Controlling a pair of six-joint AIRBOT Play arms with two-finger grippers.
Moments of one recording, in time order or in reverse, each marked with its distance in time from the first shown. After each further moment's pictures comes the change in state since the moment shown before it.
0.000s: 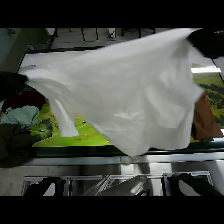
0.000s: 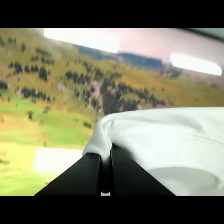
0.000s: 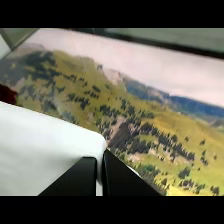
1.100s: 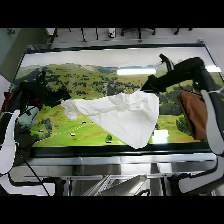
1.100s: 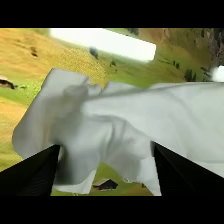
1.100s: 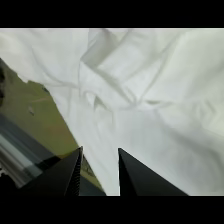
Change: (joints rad) left arm 0.000 -0.704 0.031 -0.010 -0.123 0.090; right arm -0.012 -0.504 -0.154 0.114 -0.200 0.136
